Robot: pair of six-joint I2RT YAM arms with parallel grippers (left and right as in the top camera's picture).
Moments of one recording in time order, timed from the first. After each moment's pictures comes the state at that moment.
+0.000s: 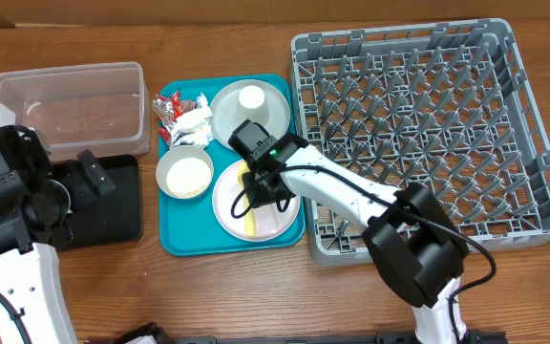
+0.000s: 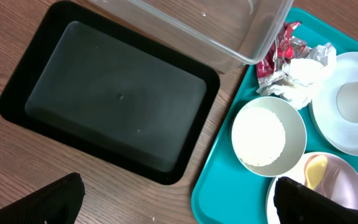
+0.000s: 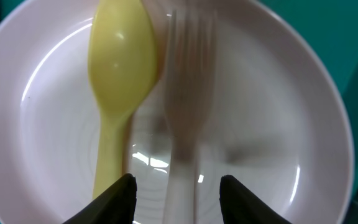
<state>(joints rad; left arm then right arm) 0.41 1.16 1.28 -1.15 0.05 -0.20 0.78 2.09 1.54 -0.83 -0.04 0.48</state>
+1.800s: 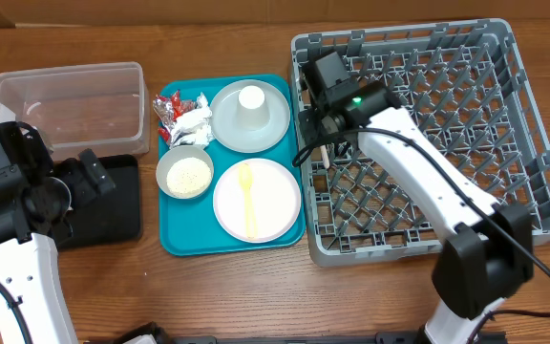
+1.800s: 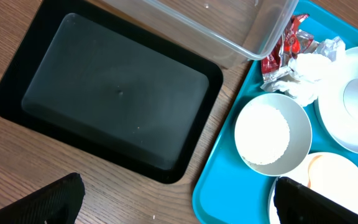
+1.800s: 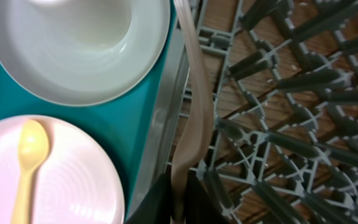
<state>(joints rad) 0.41 1.20 1.28 -1.15 0.05 -0.20 0.49 1.89 1.63 -0.91 0.06 0.16</state>
